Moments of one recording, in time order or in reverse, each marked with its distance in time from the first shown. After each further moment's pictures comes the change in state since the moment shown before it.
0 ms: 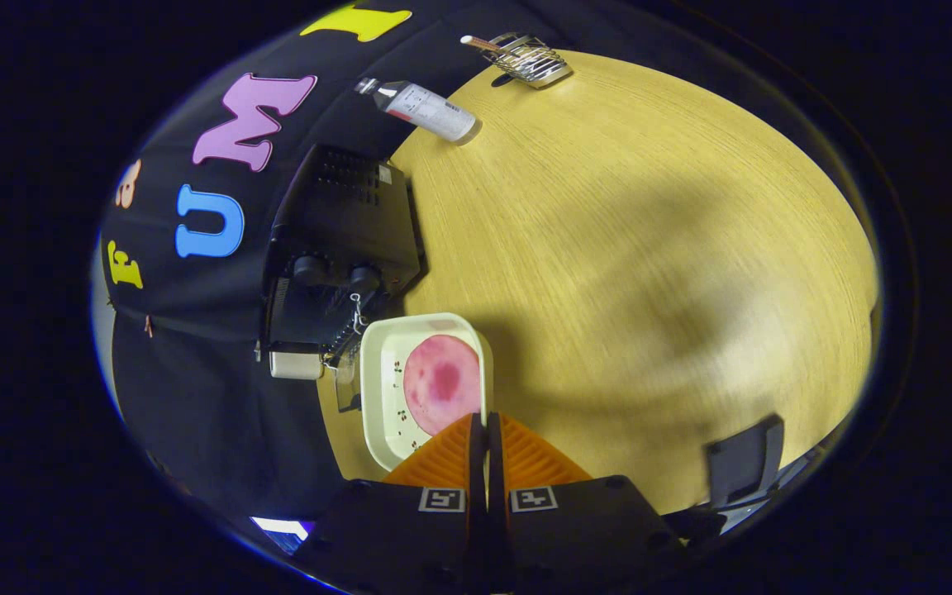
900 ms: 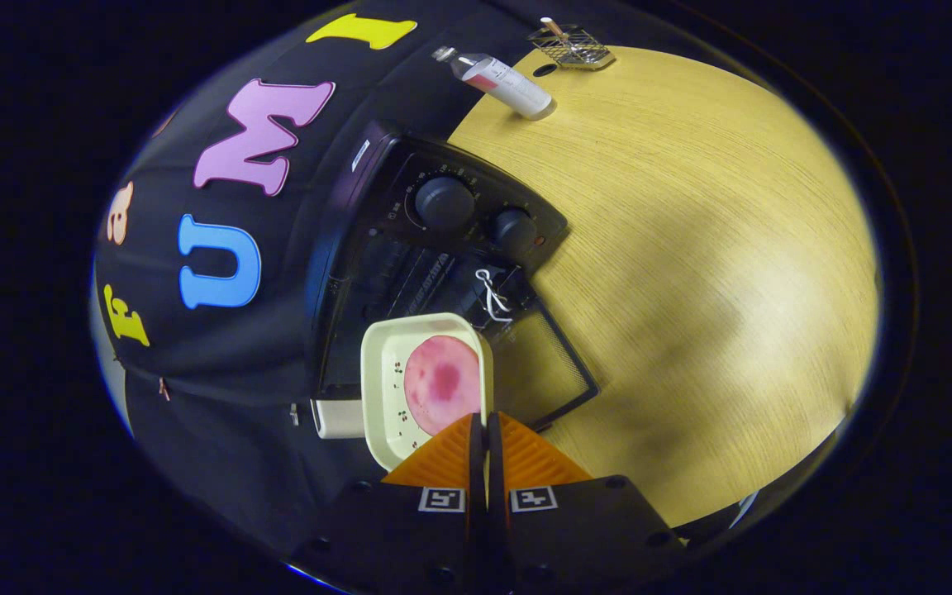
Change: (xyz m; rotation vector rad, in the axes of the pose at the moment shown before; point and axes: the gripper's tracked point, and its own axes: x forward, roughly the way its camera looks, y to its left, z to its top) arm 0.101 0.168 -0.027 0.233 -0.195 0.034
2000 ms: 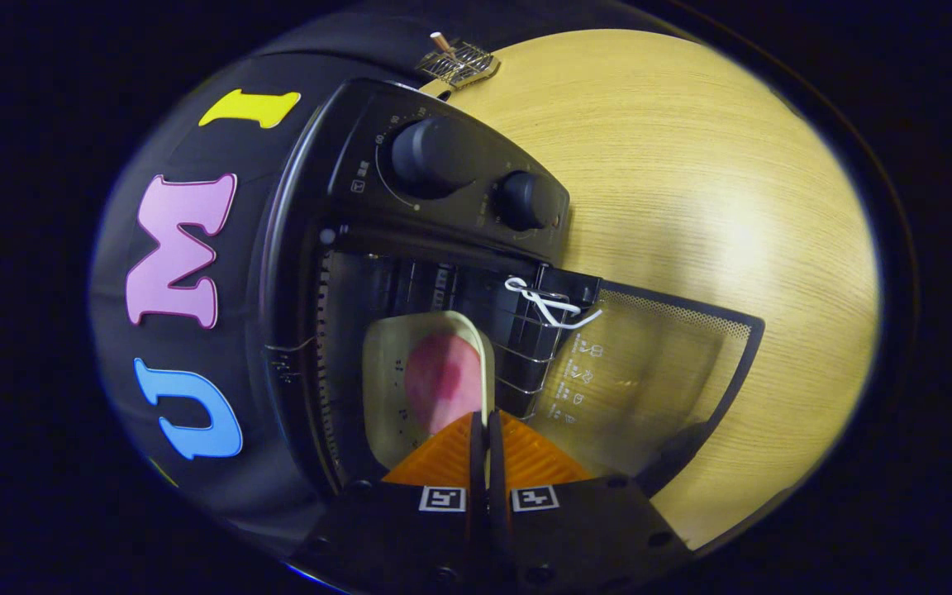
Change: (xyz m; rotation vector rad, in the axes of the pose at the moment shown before) arm 0.107 0.048 0.019 0.439 -0.319 -0.152
